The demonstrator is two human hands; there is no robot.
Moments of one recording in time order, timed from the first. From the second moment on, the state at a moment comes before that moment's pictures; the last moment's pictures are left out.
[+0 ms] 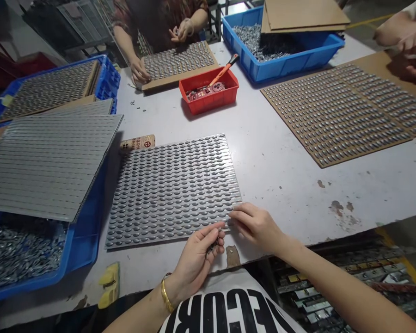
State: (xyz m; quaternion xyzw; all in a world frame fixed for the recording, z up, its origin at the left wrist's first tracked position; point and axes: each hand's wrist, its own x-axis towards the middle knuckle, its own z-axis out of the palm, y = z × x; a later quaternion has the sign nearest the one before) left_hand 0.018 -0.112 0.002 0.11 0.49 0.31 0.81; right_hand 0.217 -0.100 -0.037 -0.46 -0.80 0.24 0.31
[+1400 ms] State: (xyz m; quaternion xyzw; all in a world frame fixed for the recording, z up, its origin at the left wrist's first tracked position) left_hand 0.000 -0.117 0.004 0.11 0.48 0.28 0.82; right_hand 0.204 -0.116 -0.045 -0.55 -0.70 0.32 0.32
